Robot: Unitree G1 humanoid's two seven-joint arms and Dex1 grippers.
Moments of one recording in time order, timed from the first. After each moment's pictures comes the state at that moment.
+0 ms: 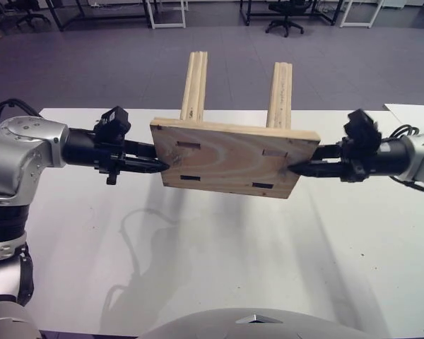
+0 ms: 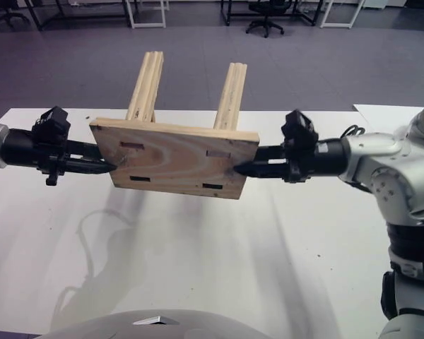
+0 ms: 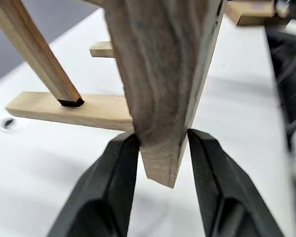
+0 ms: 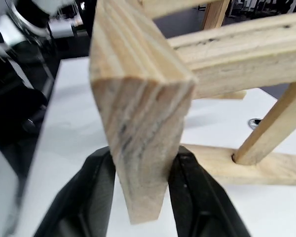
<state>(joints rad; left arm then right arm) -0.58 0.97 0.05 -0.16 -0.64 0.98 -1.39 -0.52 -0.95 -0.13 -0.23 0.92 0.98 1.19</state>
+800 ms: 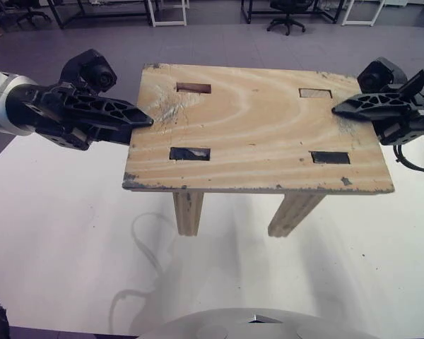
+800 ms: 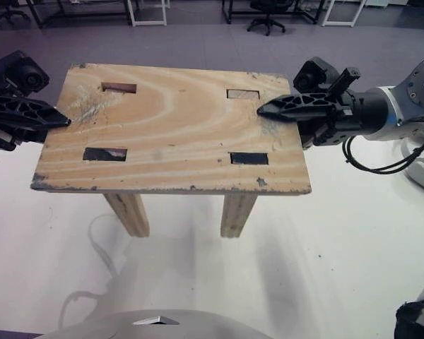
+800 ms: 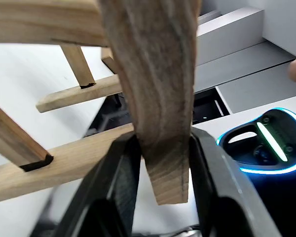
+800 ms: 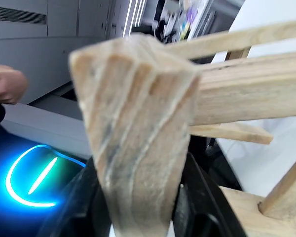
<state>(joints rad) -1.51 1.36 -1.08 0.32 -1.82 1.61 -1.40 -1.39 -1.29 1.01 0.42 1.81 1.61 1.42</state>
